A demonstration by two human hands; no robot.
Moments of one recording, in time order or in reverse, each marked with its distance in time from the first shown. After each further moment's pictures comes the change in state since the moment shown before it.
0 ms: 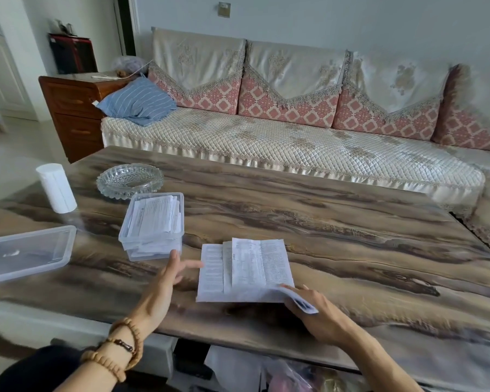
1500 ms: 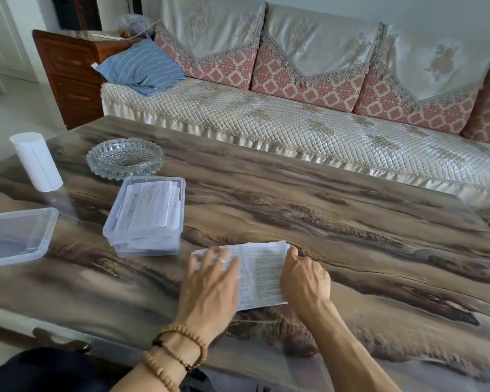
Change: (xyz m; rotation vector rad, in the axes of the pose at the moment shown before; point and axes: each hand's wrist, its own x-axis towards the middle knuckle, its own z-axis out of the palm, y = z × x) left_hand 0.048 -0.017 0.068 1.173 0.222 0.456; right_hand 0.115 -0.019 0.019 -0.632 0.246 0.341
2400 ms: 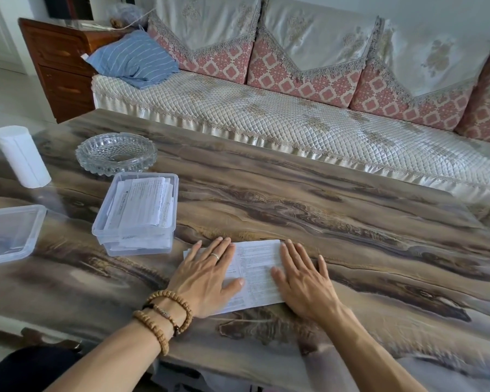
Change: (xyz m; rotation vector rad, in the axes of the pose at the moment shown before) left_hand 0.028 -0.027 0.022 0.015 -0.500 0.110; right_hand -0.009 0.033 0.008 0.086 -0.197 -0.238
